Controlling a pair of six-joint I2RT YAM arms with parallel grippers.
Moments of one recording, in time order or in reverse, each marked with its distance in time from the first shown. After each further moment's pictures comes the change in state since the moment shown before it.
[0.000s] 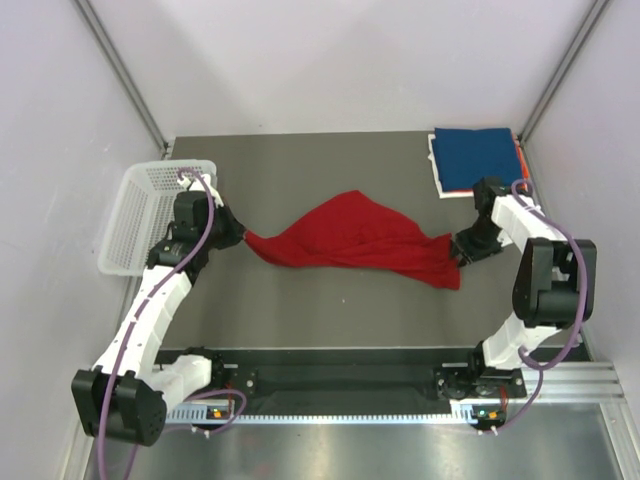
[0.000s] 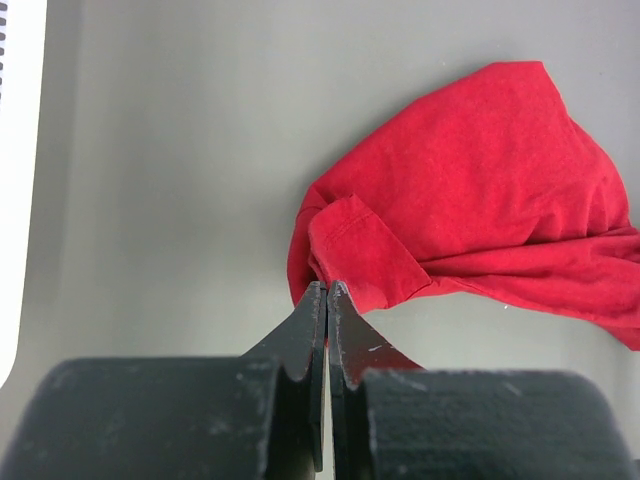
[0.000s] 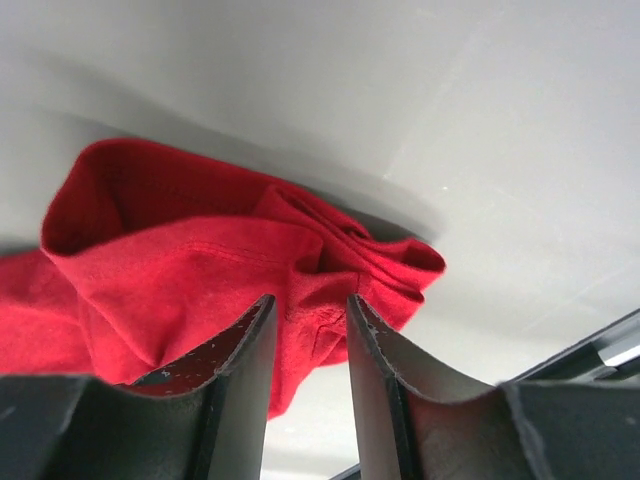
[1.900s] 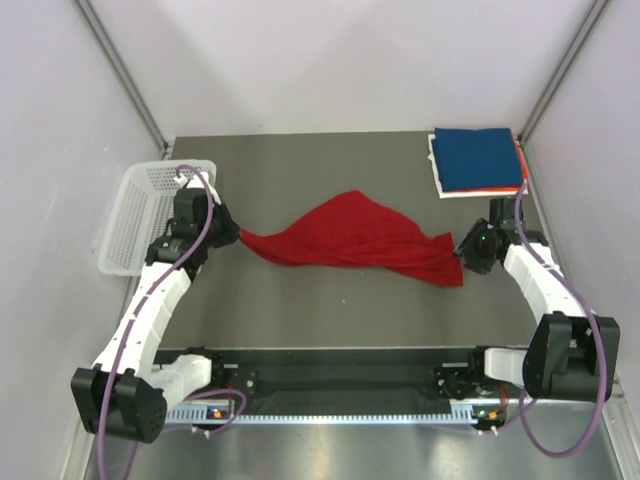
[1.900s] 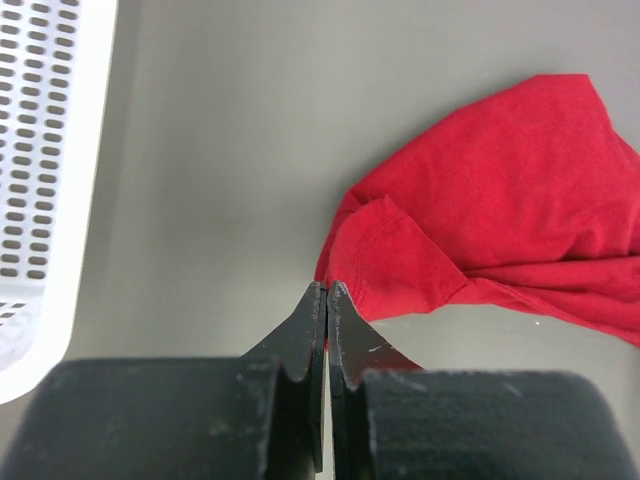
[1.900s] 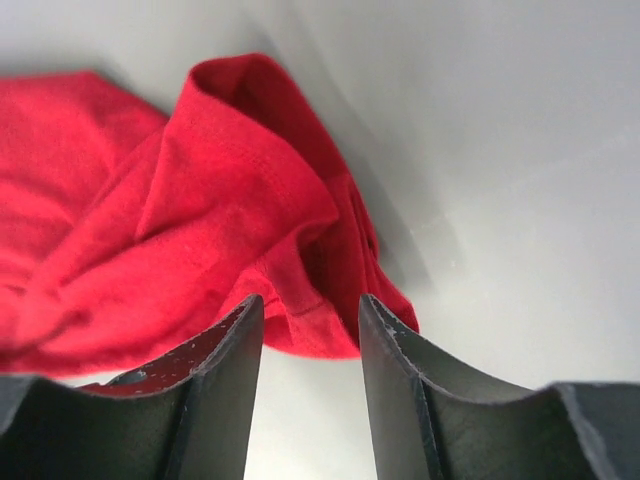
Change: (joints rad) left arm 0.000 0.016 0.039 -0.055 -0.082 0.021; right arm -0.024 -0.415 -0.341 0.402 -0.099 -0.565
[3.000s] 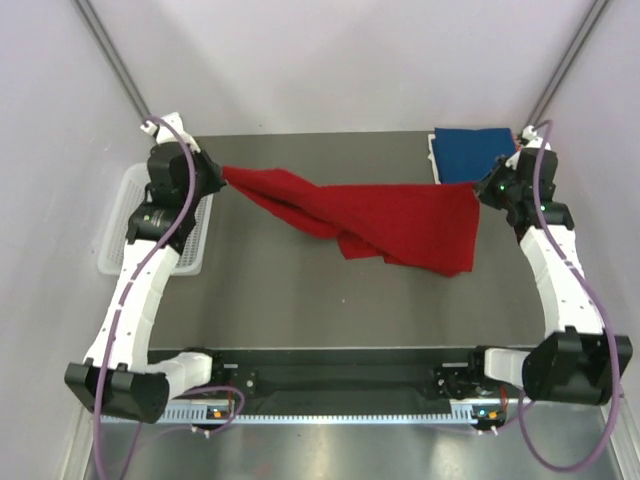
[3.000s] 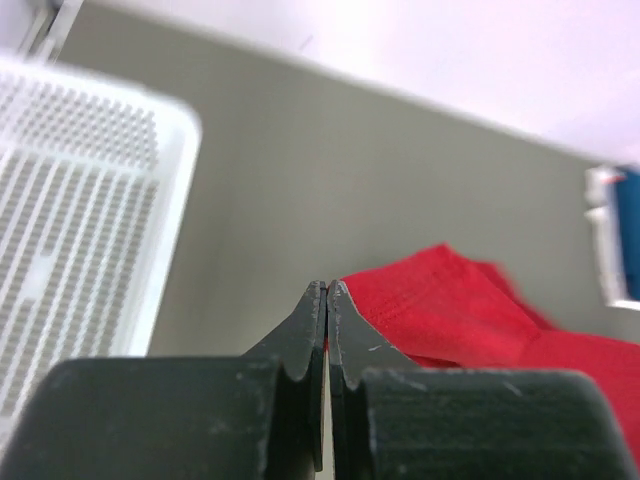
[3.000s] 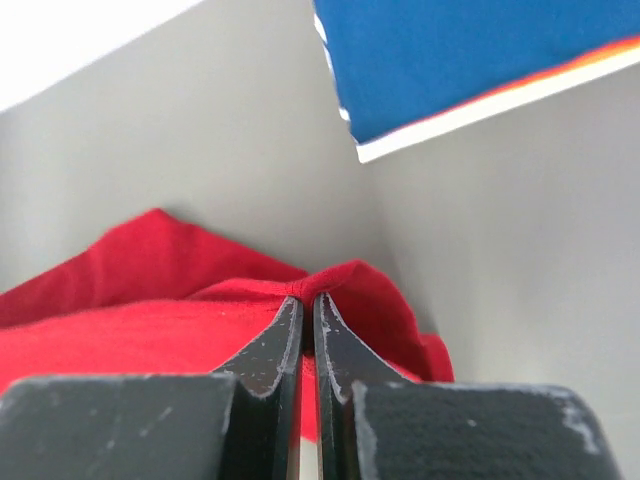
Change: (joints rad) left arm 0.000 0.114 0.363 0.047 -0.141 0.032; right arm -0.015 0.005 0.335 0.163 -0.024 -0.211
